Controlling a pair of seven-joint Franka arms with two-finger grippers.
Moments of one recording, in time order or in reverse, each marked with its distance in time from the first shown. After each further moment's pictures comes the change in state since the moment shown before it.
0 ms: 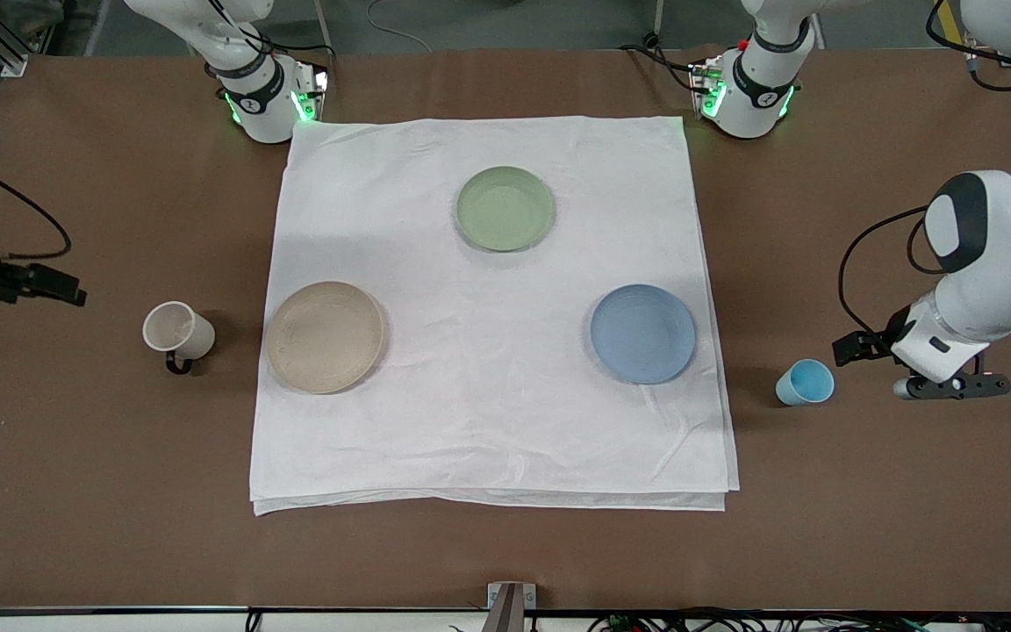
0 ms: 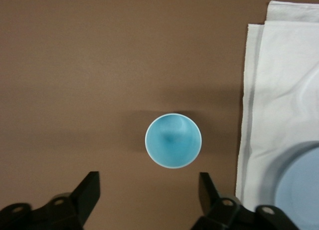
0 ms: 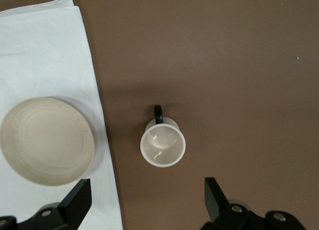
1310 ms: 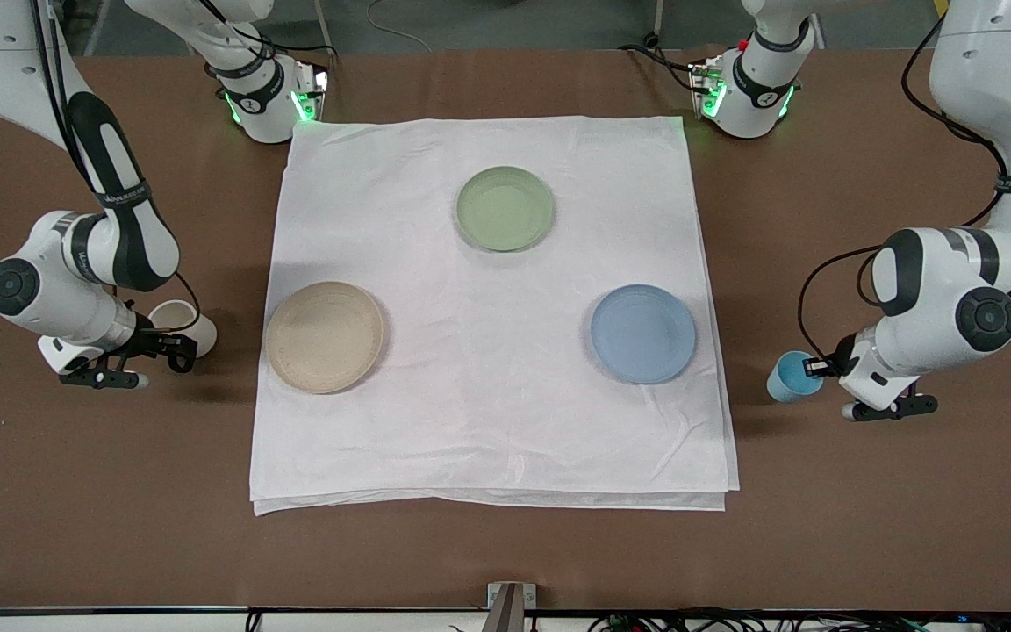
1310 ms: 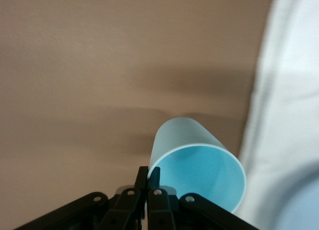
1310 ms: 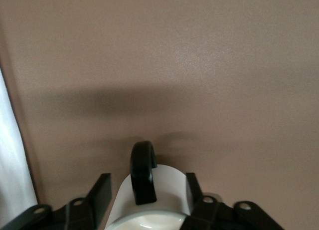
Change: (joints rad) left arm 0.011 0.107 -0.080 0.018 -0.001 -0.023 -0.159; right arm -0.005 0.179 0.002 -0.439 0.004 0.670 0.005
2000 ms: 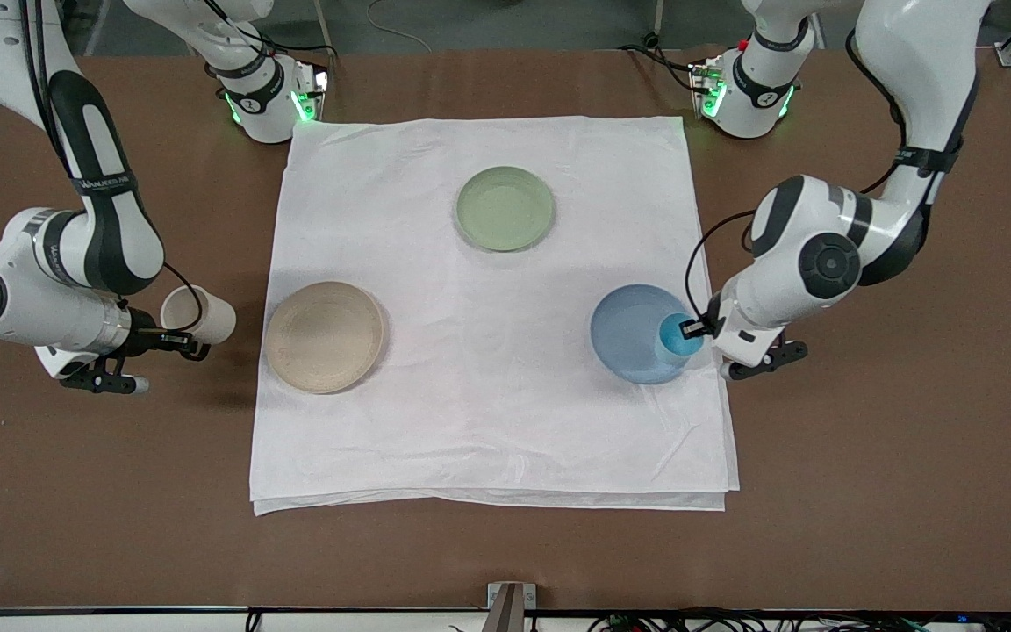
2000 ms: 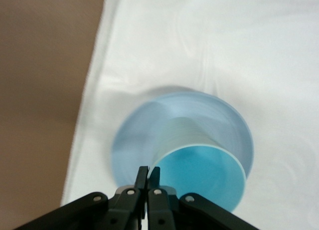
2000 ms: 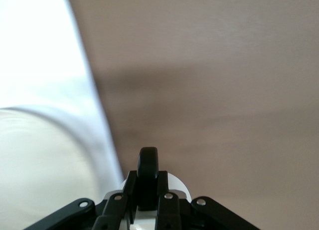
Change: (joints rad) left arm -0.085 -0.036 -0.245 -0.117 -0.030 0.063 -0.525; right arm 0.078 -0.067 0.018 0.131 0.126 -0.304 0.103
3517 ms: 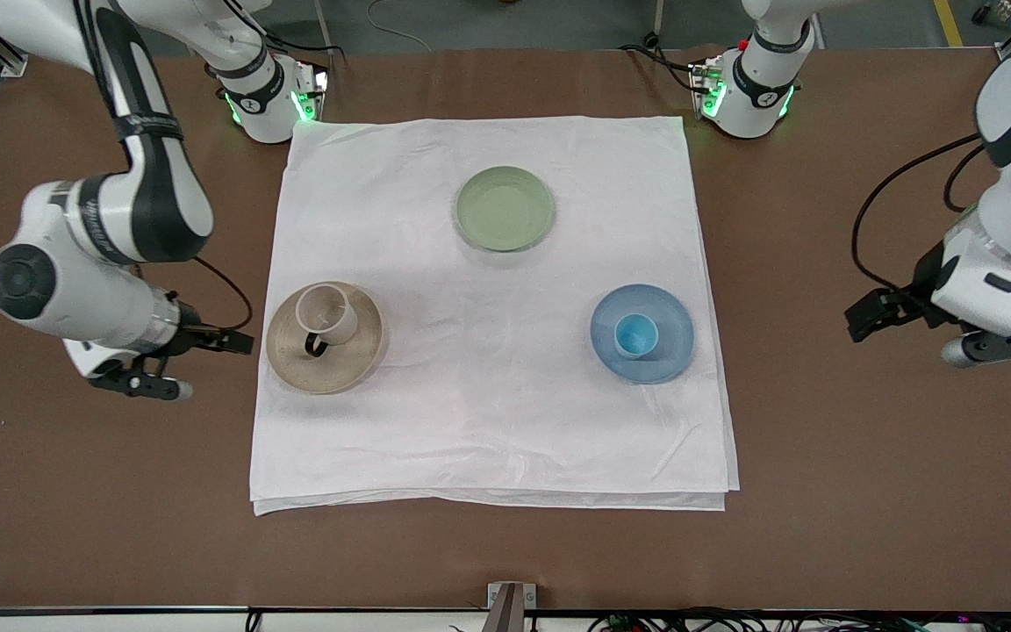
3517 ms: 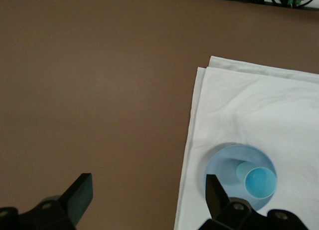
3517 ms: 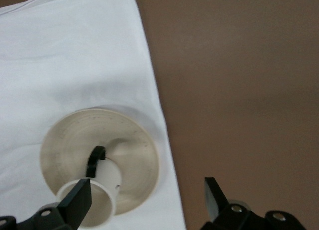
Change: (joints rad) left arm 0.206 -0.197 0.010 0.489 0.143 -0.525 0.442; right arm 0.161 -0.038 -0.052 0.233 -0.089 -0.249 0.136
